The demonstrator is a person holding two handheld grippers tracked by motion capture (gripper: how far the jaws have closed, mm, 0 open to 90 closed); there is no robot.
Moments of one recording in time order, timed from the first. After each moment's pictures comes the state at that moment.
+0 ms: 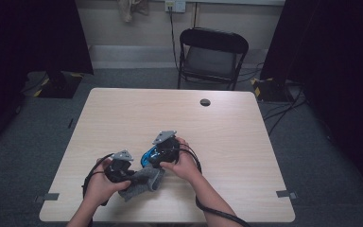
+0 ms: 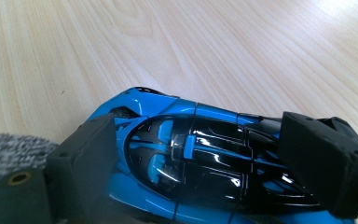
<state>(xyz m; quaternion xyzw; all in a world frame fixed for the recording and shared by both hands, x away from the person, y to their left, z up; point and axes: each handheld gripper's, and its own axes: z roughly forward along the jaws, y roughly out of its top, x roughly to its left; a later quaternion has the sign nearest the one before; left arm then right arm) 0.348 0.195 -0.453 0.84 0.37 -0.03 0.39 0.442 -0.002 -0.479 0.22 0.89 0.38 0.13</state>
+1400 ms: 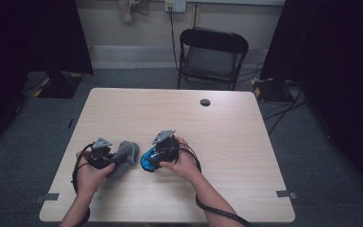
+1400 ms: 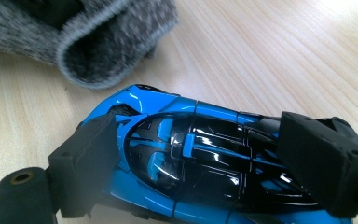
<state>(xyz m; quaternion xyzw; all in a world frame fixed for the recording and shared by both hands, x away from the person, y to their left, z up) 0.386 0.250 -0.473 0.77 0.49 0.13 0.38 0.444 -0.001 -0.477 0.21 0.90 0.37 0.12</state>
